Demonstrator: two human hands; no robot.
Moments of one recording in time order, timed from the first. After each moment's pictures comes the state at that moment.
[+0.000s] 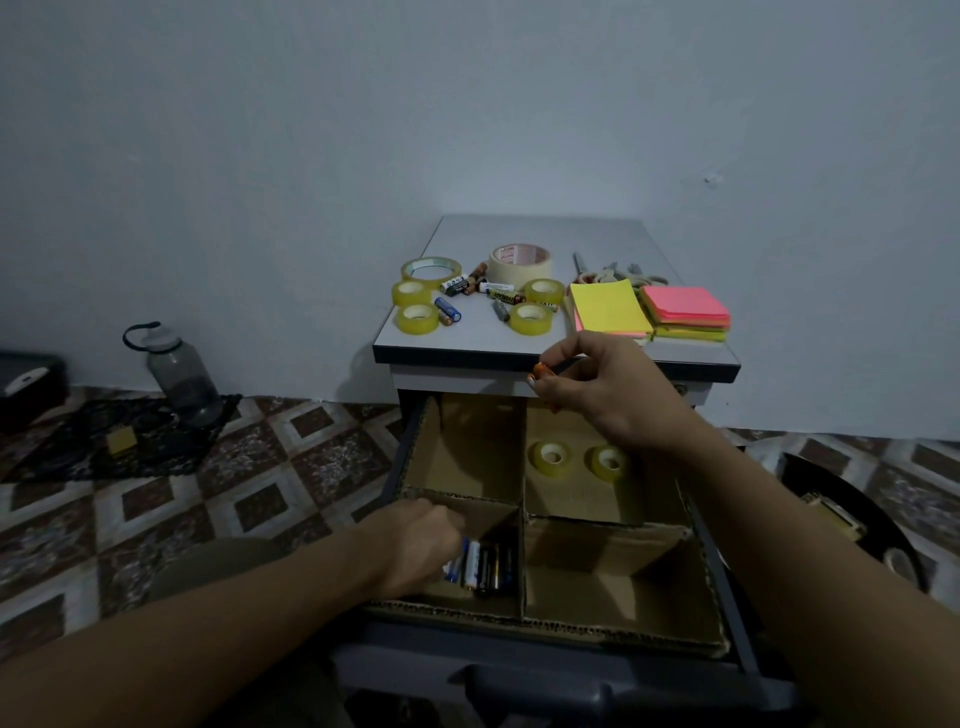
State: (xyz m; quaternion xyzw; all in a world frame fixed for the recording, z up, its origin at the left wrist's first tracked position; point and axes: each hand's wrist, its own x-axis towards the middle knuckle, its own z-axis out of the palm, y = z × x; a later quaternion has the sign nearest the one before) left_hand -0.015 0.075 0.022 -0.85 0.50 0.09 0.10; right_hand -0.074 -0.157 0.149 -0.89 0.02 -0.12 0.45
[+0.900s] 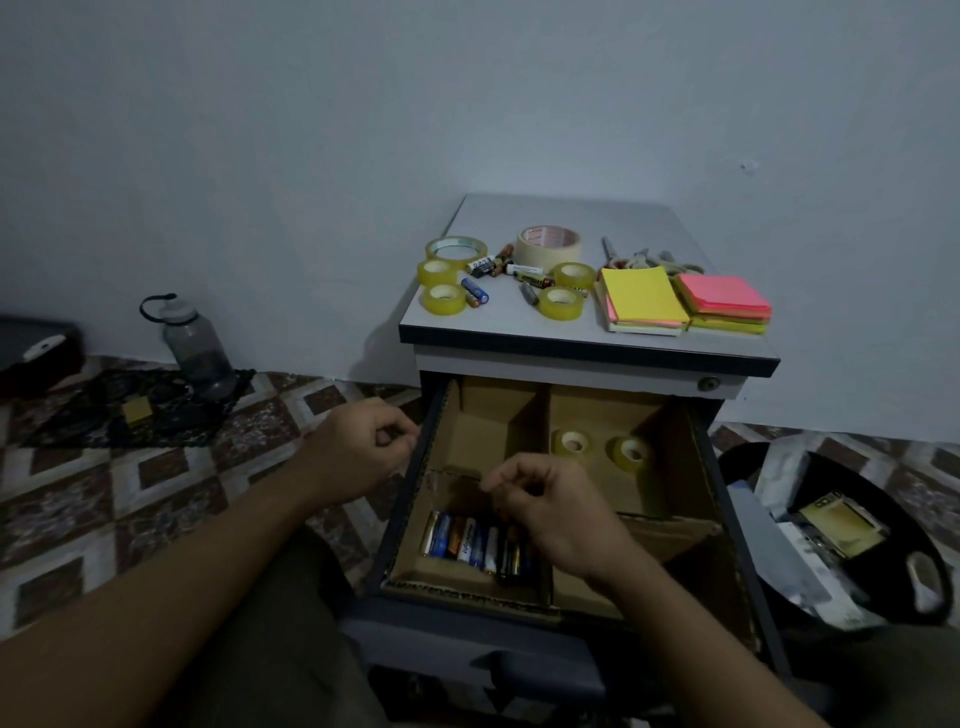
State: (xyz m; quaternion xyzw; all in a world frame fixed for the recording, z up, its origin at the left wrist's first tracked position) left_hand 0.024 0.133 0.056 -0.90 0.27 -0.02 -0.34; right_hand -0.110 -0.077 0.075 -0.84 0.06 0.05 0.54
